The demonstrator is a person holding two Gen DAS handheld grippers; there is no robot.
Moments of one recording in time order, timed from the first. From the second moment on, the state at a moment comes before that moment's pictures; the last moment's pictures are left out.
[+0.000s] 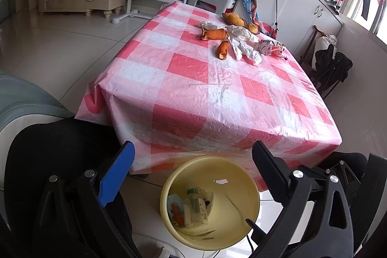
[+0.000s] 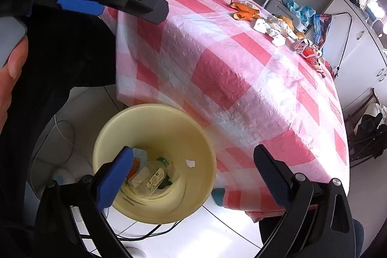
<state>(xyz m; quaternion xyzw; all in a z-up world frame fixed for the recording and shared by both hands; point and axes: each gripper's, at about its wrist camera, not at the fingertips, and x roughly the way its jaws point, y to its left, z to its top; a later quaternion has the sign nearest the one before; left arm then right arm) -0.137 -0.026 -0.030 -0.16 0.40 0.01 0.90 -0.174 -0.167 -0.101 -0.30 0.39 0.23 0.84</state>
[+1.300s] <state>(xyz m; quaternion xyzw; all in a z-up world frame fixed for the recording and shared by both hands) -0.137 -0.027 -0.033 -0.16 0.40 0.01 0.90 -0.178 -0.165 -0.093 -0.30 0.37 0.24 0.85</state>
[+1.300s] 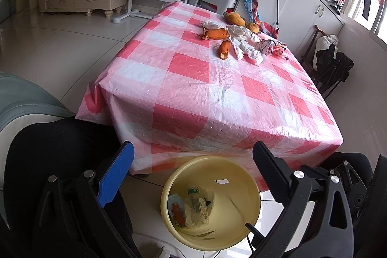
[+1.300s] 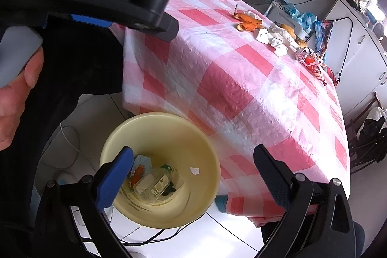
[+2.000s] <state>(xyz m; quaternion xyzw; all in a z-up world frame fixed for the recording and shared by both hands) -0.136 -0.026 -0.033 -0.16 0.40 0.01 0.90 -0.177 -0.168 -0.091 -0.29 0.37 0.24 0.85</state>
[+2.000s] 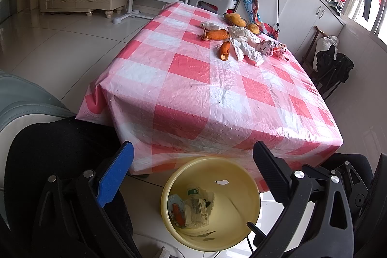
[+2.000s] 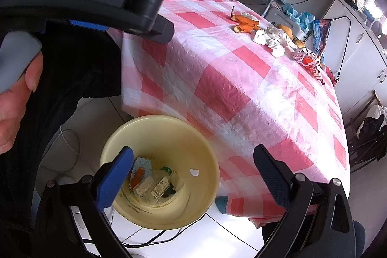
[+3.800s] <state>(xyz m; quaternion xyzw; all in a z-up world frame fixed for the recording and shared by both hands) -0.137 -0.025 -0.034 -0.16 0.40 0.01 0.90 -0.176 -0.171 -0.087 -0.28 0.36 0.24 0.86</state>
